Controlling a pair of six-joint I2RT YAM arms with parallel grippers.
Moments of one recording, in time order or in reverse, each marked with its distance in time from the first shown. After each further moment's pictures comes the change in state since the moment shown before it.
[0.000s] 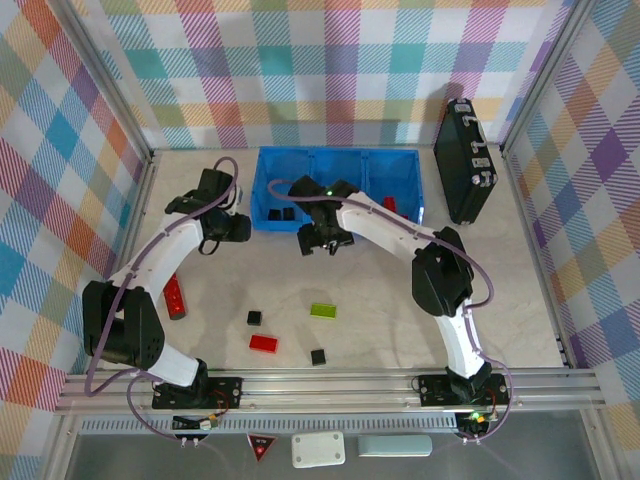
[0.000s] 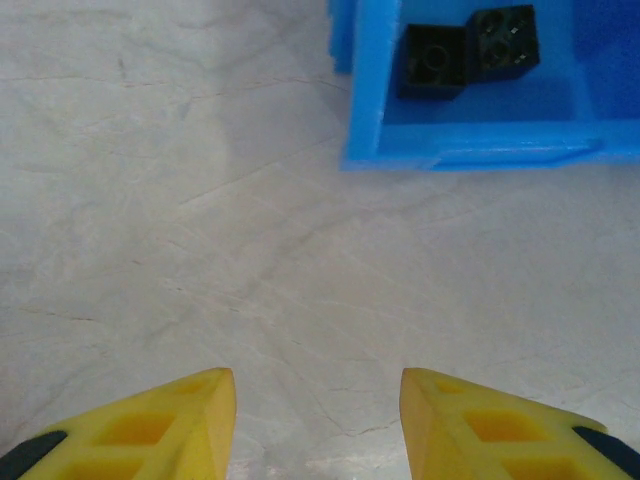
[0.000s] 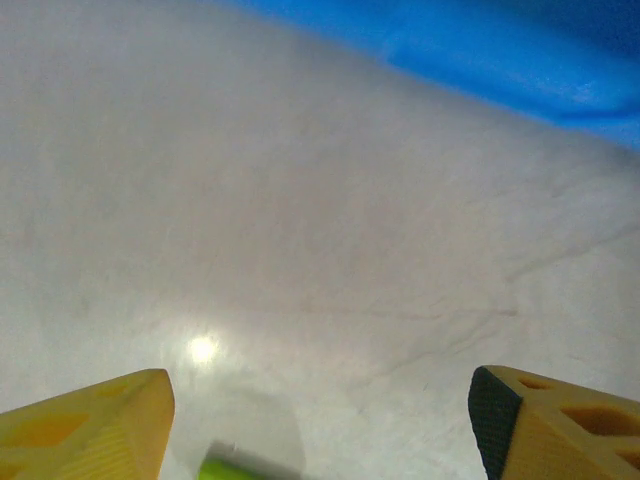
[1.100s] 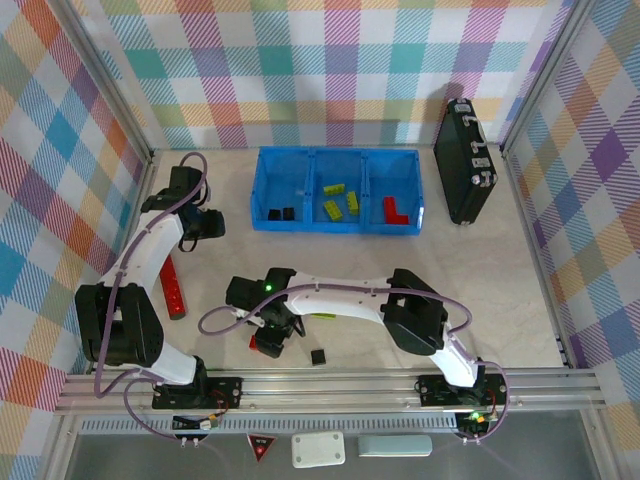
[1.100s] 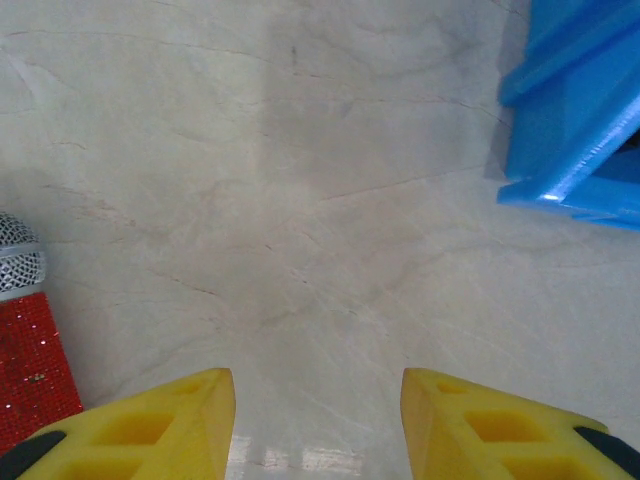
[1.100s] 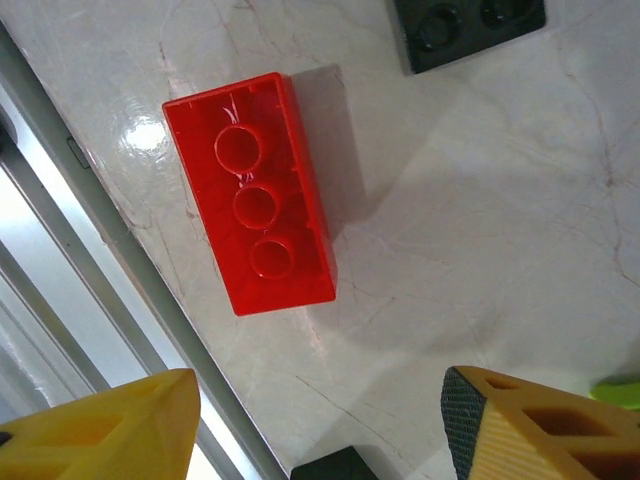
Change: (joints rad) left arm 0.168 0.001 0.008 -0.027 -0.015 -0.029; right arm 0.467 0.048 -0.085 0.032 -0.145 -0.354
